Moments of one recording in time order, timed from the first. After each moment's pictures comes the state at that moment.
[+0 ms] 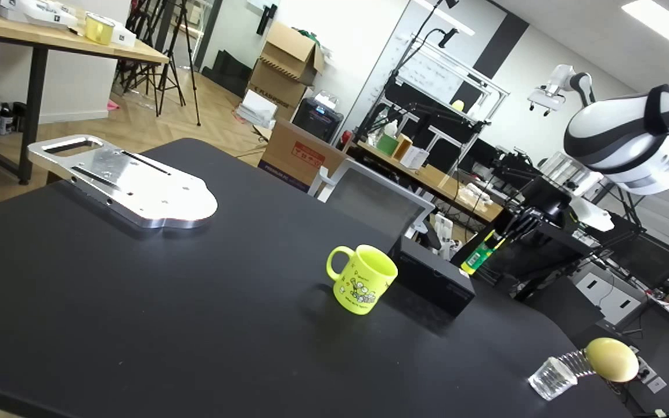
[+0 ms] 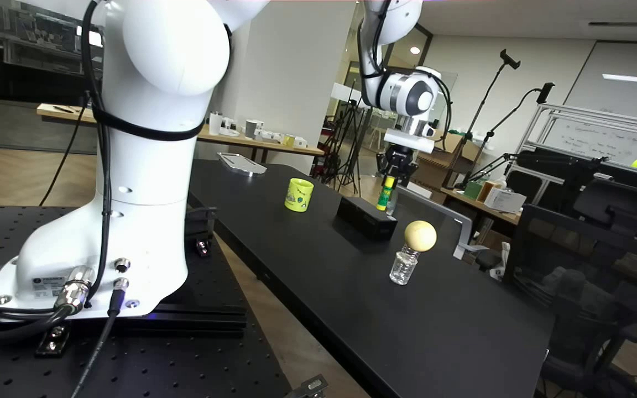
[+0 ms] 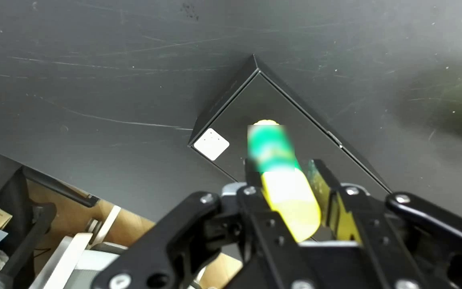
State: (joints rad) arm 0.07 0.57 0.17 -1.63 -0.08 2.32 -0.46
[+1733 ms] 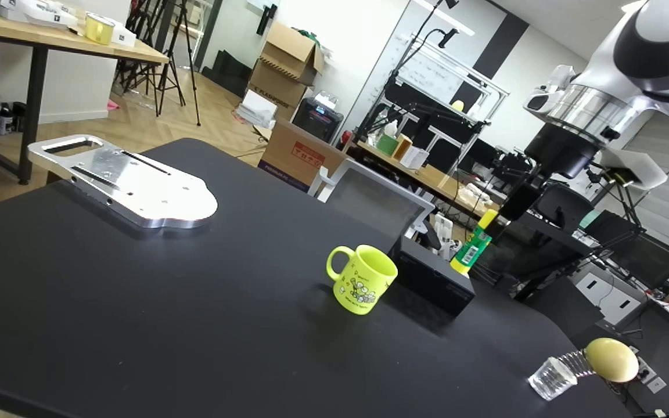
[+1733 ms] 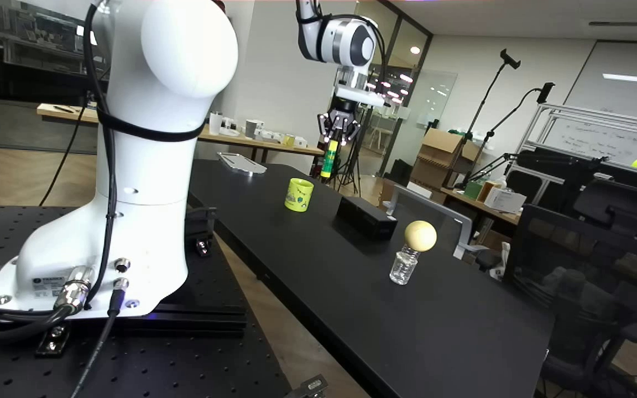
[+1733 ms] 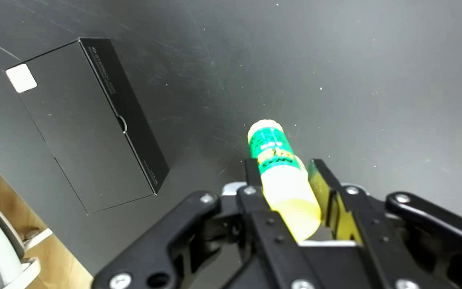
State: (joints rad) arm 0.19 0.15 0.30 -2.07 -0.09 2.26 -0.69
